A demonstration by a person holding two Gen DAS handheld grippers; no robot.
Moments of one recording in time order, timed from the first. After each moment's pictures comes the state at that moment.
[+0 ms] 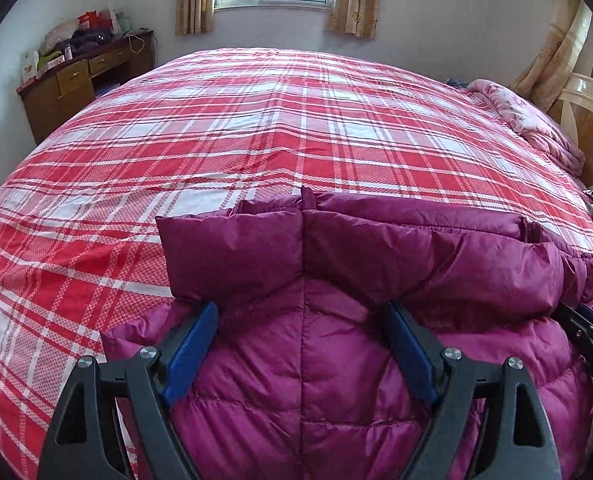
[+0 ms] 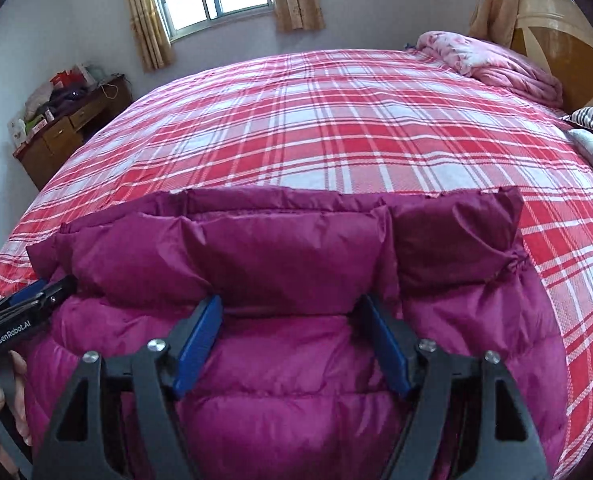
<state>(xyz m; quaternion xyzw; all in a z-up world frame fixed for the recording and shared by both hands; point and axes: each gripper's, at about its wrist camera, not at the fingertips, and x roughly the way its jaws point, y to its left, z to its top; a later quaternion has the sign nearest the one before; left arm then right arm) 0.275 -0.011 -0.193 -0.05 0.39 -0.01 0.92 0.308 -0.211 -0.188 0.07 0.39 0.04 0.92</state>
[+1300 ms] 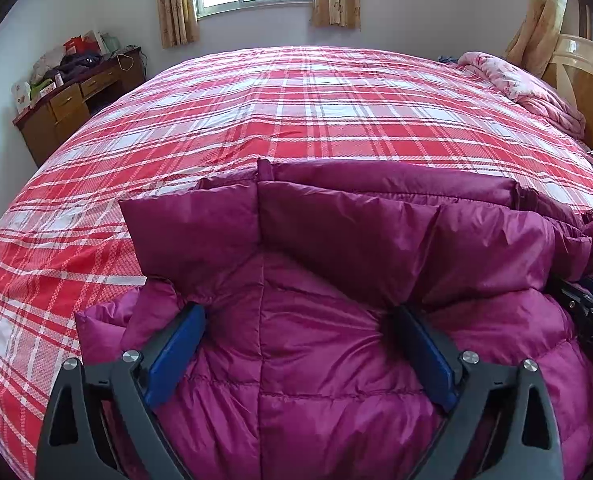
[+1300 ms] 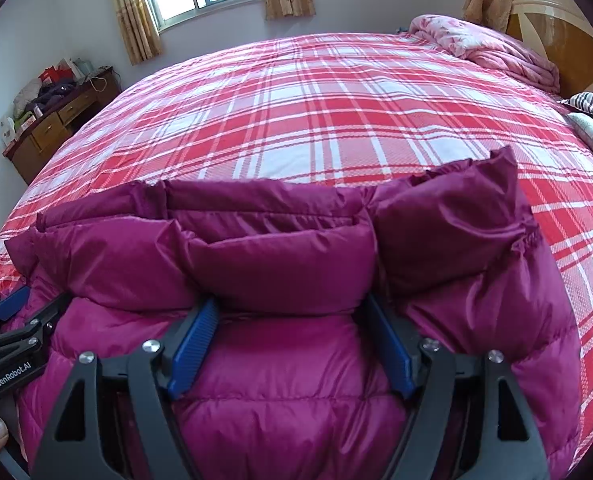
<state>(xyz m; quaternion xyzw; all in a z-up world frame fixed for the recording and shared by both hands) 0.272 -0.043 -0.206 0.01 0.40 -0.01 0.92 0.314 -0.211 -0.205 0.07 0.41 0.02 0.91</state>
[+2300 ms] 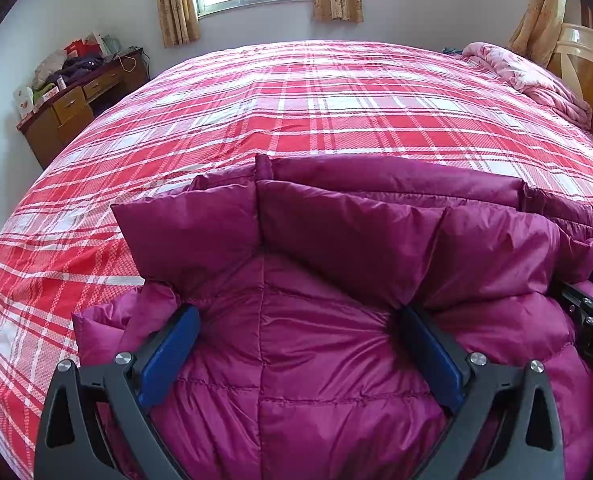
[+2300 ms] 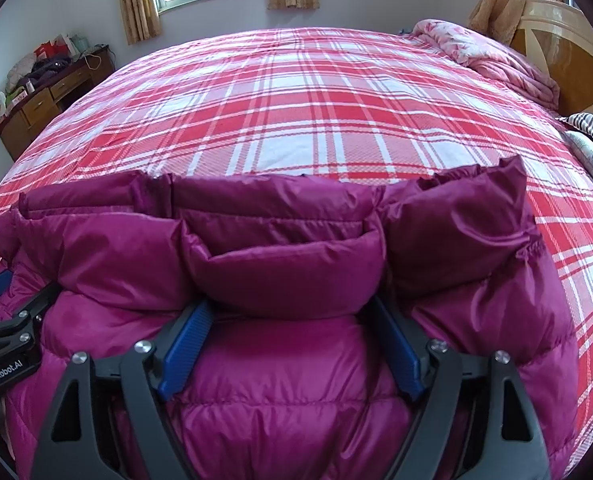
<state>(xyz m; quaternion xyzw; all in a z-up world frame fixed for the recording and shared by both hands) 0.278 -0.048 -0.212 0.02 0.41 0.00 0.91 0.321 -0.199 -0.211 0.03 0.43 0.00 0.90</state>
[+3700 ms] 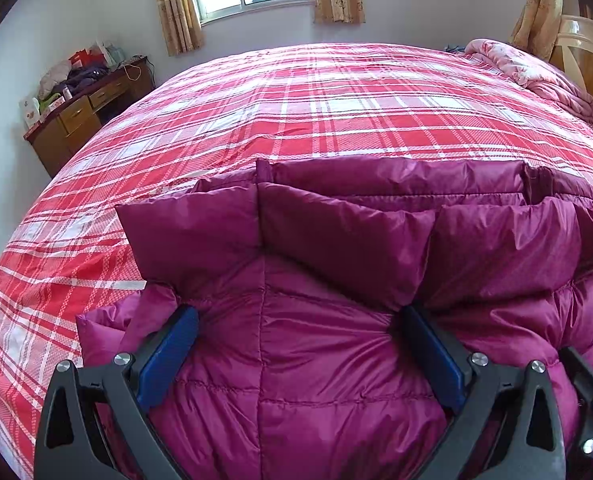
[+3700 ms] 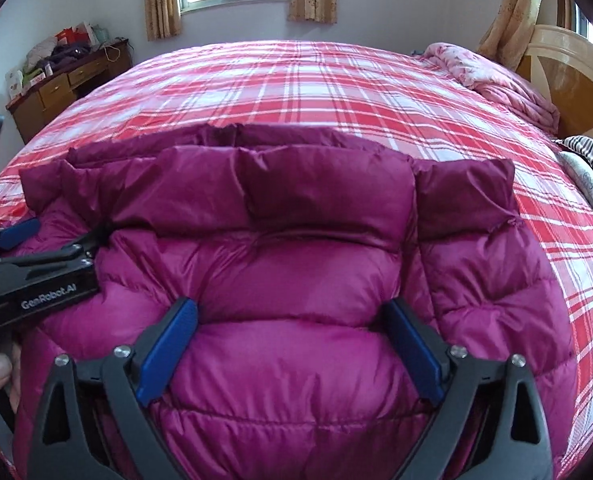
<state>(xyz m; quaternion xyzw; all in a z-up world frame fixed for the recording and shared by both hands) 0.276 -0.053 -0.213 0.04 0.40 0.02 0.92 0.279 -0.169 -0.211 -0.02 0.41 0.01 0.91</state>
